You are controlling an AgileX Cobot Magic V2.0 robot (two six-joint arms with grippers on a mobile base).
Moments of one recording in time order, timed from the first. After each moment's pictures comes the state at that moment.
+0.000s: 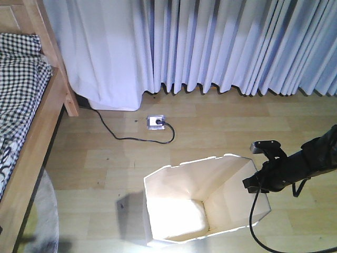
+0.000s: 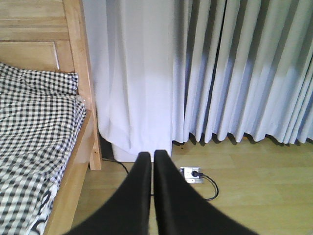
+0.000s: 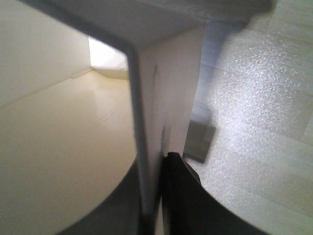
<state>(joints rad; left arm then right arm) 0.00 -0.01 0.03 -0.02 0.27 -0.02 -0.14 2.31 -0.86 1.25 0.44 -1.62</state>
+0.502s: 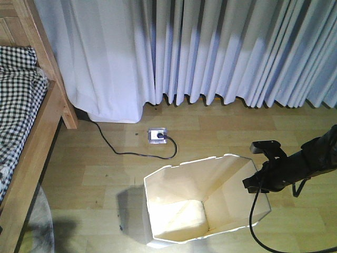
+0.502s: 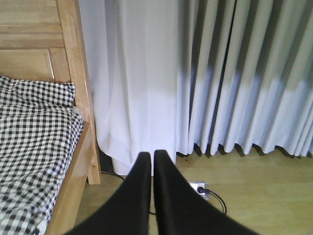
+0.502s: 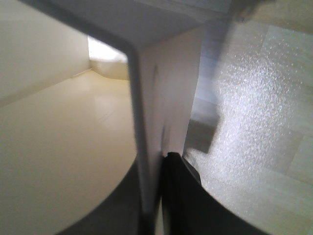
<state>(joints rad) 0.00 -0.01 0.03 -0.02 0.27 -0.02 -0.14 2.31 -0.86 1.25 0.44 -1.62</state>
